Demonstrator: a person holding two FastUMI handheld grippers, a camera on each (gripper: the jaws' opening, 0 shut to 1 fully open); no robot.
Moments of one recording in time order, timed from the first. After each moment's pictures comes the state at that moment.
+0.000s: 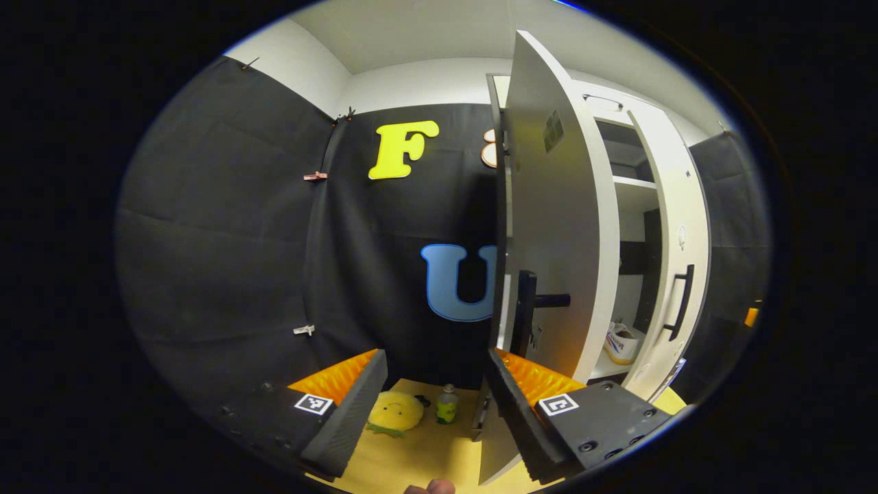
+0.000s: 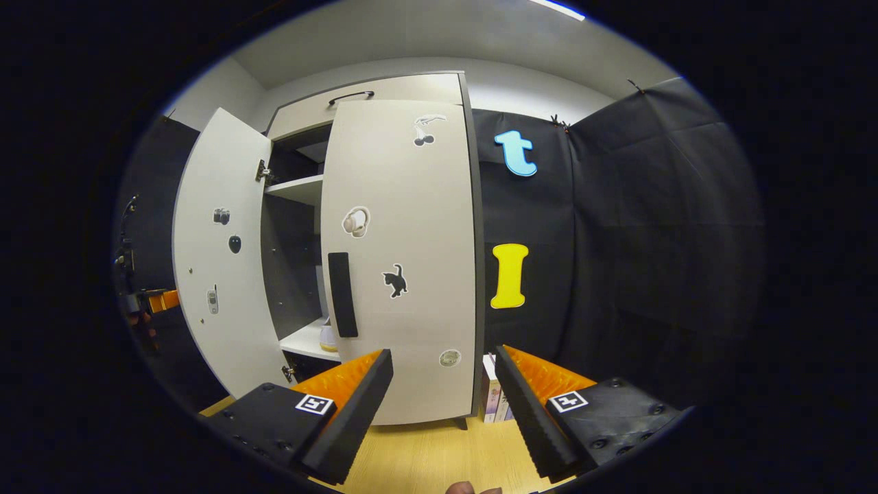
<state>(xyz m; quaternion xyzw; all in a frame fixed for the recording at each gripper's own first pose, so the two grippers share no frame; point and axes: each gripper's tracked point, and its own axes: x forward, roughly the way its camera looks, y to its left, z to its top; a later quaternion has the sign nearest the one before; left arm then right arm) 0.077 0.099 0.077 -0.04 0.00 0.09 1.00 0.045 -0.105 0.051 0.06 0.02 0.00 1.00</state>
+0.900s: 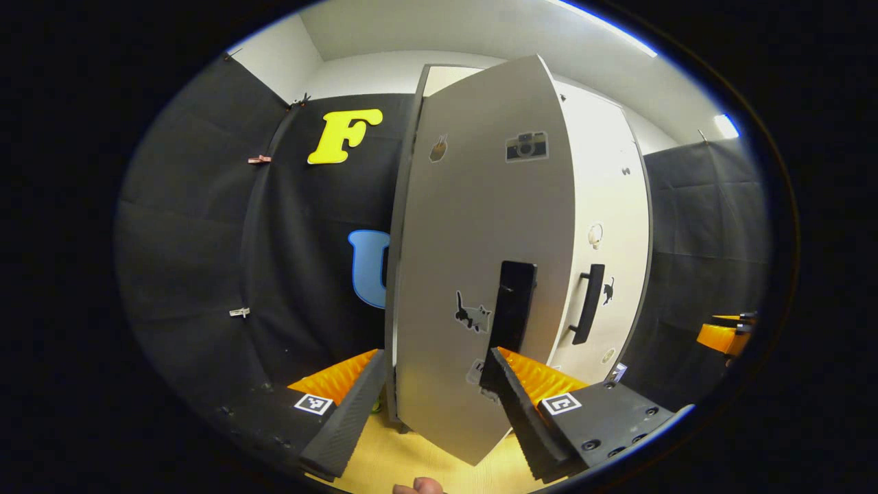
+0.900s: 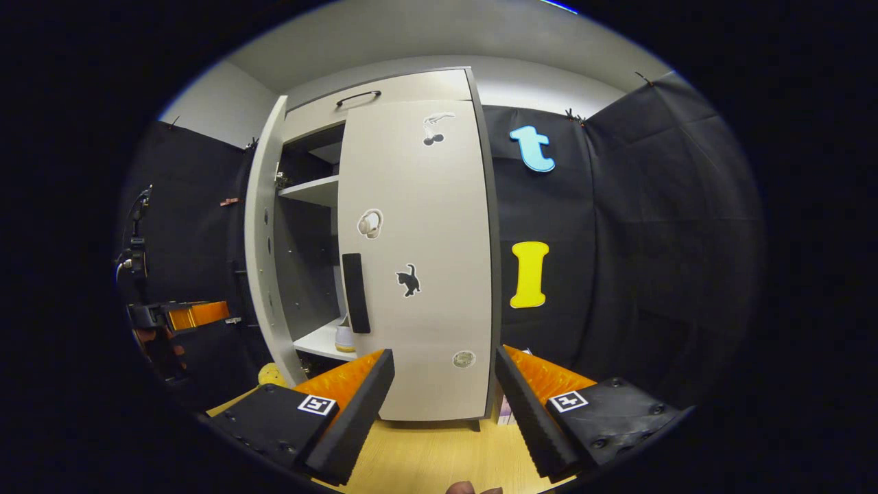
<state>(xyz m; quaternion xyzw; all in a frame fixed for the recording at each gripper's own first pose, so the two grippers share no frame) 0.087 -0.026 0.078 -0.06 0.01 -0.02 1.00 0.054 -0.092 0.051 0.07 0.03 0.05 1.00</state>
